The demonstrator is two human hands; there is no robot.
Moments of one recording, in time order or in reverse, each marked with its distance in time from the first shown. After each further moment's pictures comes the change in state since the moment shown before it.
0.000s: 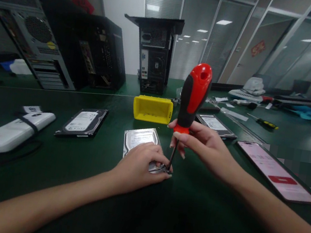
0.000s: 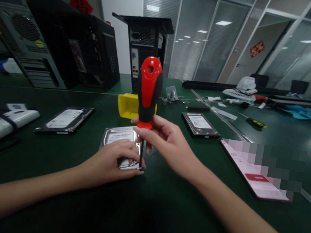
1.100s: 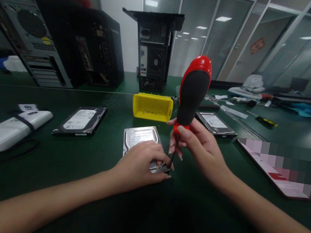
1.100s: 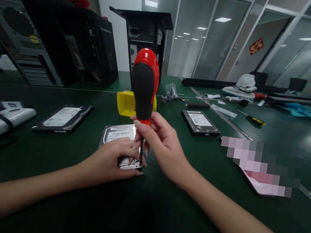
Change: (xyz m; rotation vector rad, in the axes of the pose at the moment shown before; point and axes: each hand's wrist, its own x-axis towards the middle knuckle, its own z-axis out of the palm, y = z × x) left_hand 0.001 -0.005 0.001 0.059 -0.006 0.025; right_hand 0.000 0.015 0.017 0.011 0.112 -0.074
